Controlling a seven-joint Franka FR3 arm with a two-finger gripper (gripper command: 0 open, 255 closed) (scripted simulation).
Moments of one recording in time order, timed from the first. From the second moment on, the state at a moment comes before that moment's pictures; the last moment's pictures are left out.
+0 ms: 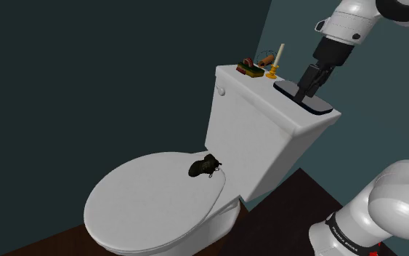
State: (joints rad) arm -0.02 -0.78 0.03 -2.34 0.11 1.59 -0.06
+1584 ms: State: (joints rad) arm -0.08 0.09 -0.24 -1.52 0.35 1.58 -0.36
